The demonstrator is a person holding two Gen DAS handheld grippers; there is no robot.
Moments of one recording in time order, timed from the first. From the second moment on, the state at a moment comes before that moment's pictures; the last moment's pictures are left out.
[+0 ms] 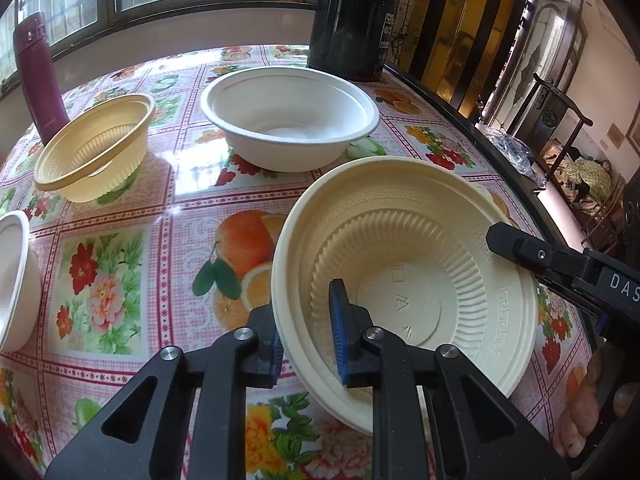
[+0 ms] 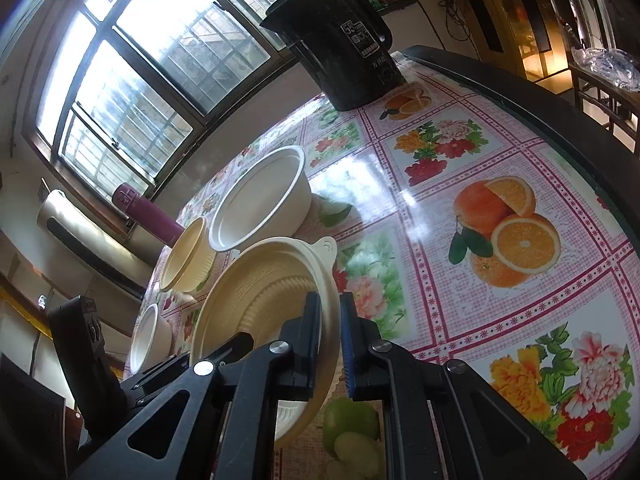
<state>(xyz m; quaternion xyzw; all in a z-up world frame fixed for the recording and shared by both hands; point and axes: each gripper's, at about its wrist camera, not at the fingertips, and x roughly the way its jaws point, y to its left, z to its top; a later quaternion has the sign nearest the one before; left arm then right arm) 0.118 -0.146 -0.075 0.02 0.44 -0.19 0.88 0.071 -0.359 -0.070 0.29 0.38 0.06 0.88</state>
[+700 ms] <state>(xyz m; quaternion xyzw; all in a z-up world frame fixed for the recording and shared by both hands) 0.005 0.043 -0.003 -0.02 0.35 -0.07 0.93 0.030 -0.166 0.000 0.23 0.34 0.23 0.88</state>
